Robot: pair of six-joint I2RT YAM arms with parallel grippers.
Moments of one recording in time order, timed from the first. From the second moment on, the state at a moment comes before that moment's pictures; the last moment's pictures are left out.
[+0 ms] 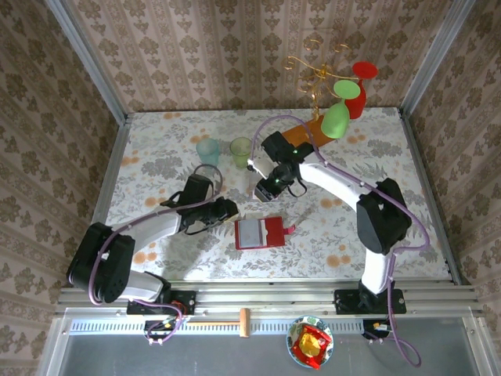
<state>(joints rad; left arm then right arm) -0.53 1.39 0.62 -0.11 0.49 -0.87 0.60 1.84 1.49 -0.81 -0.29 -0.12</state>
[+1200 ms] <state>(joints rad) -0.60 1.50 0.60 -0.11 0.47 -0.90 0.64 1.75 0.95 -0.28 -0.53 0.87</state>
